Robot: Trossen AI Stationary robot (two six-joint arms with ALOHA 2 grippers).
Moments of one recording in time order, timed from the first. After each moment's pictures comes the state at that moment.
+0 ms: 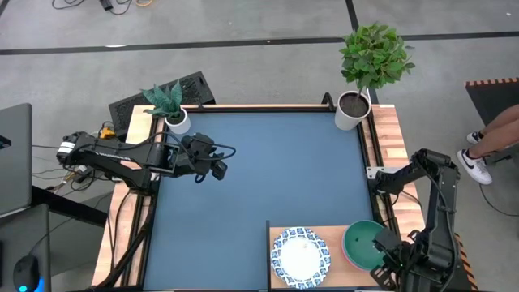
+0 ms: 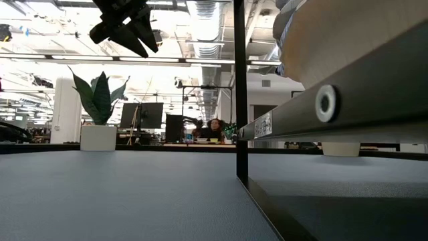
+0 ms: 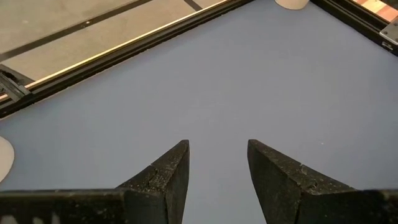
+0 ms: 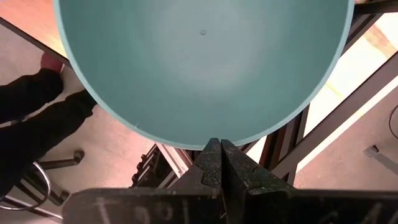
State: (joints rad) left arm -0.11 1.18 1.04 -0.70 -0.67 -0.79; right arm 1.20 1.64 1.66 -1.56 -0.08 2.12
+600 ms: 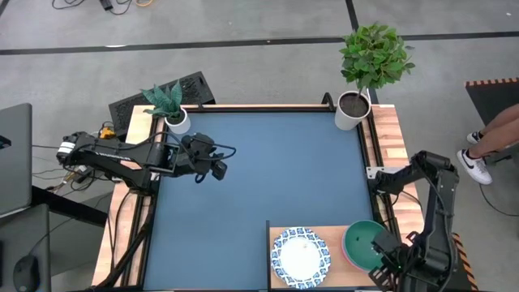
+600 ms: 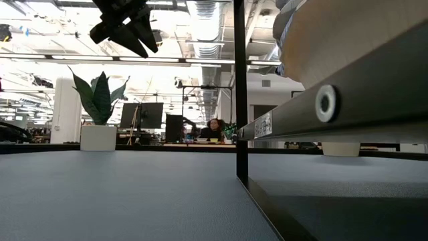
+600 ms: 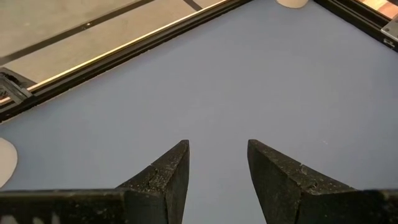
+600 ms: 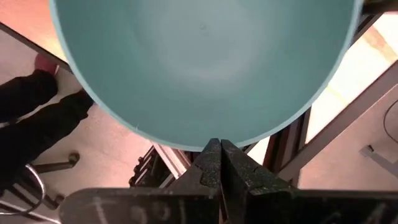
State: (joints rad) left arm -0.11 1.18 1.04 -0.70 -0.67 -0.78; right arm 1.20 1.67 1.66 -1.57 -0.08 2.11
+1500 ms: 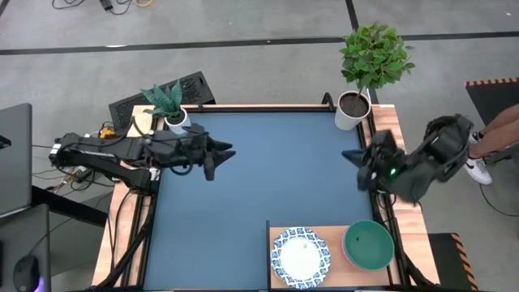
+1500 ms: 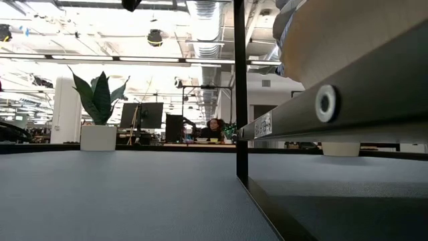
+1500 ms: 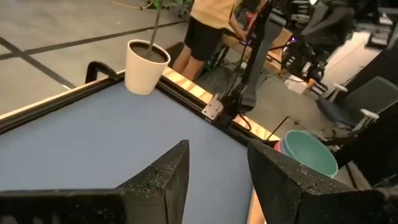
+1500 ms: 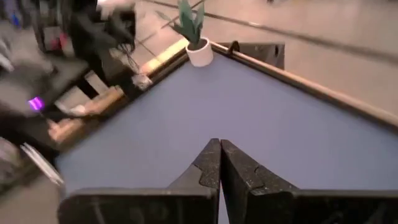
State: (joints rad) left arm -0.09 1.04 1.04 -0.18 -0.36 -0.54; right arm 0.73 1.19 1.69 -1.48 1.00 1.23
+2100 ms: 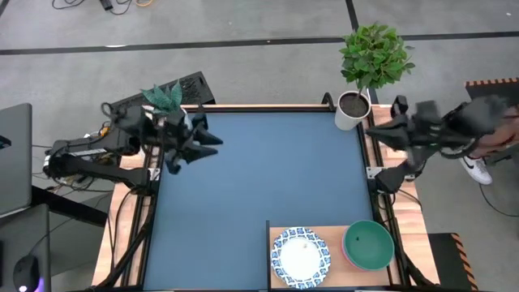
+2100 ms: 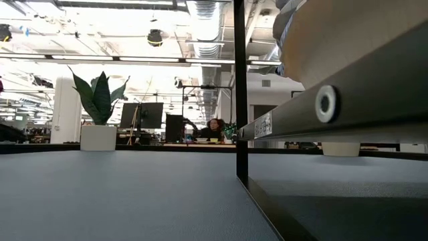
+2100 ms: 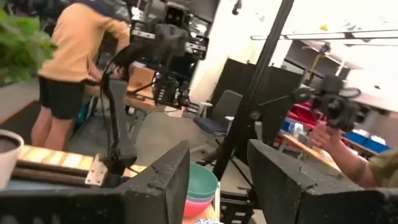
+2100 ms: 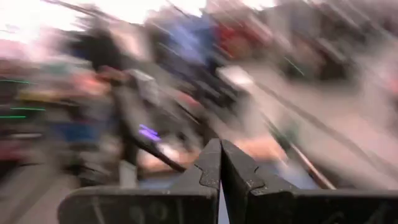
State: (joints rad) left arm 0.12 0.94 1.04 0.15 0.35 -0.44; right arm 0.61 0.87 1.60 -0.79 0.76 0.23
